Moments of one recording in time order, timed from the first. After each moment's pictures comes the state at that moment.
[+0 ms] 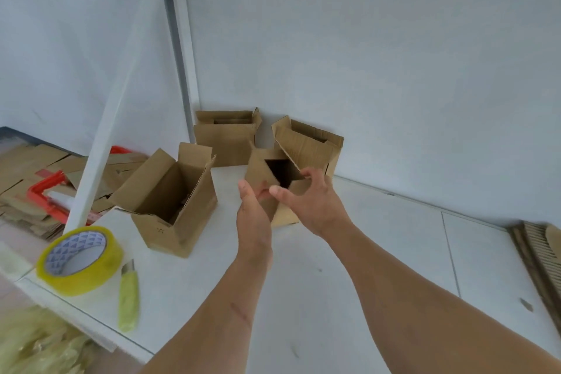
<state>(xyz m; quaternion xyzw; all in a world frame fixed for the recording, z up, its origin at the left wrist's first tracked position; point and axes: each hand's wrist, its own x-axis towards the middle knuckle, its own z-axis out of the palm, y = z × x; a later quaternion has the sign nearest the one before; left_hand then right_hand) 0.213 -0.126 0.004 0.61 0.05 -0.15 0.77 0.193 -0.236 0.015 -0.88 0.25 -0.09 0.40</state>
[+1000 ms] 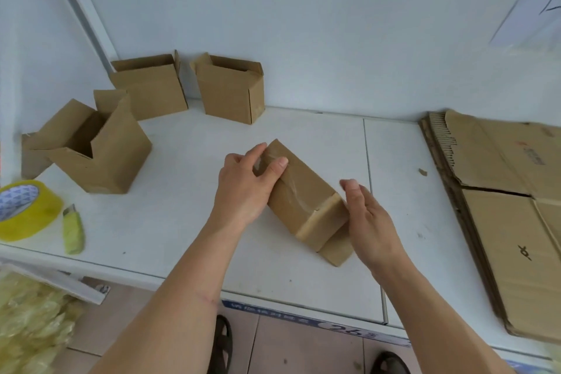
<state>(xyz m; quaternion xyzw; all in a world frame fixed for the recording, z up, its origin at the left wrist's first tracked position) 0.083 -0.146 -0.014 0.84 -0.23 -0.15 0.46 -0.087 -0.257 -0.021 -0.76 0.38 -0.16 0.51</state>
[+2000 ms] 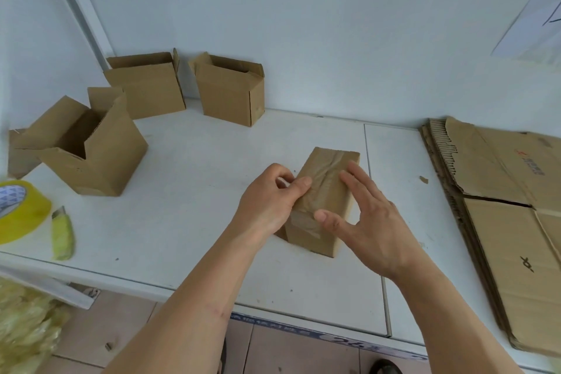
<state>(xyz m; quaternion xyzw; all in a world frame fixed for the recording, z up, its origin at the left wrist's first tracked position) 0.069 -0.163 -0.026 0.79 -0.25 -0.22 0.51 -0.083 -0.278 -0.018 -0.91 0.27 -0.11 0.31</state>
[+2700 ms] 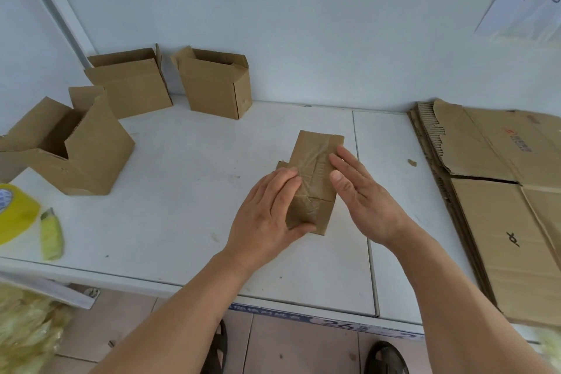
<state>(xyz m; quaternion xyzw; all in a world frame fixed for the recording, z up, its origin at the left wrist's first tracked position) 0.056 -0.158 -0.097 0.72 -0.58 0.24 0.30 -0.085 -0.304 -0.025 -0.85 0.26 -0.10 0.44</state>
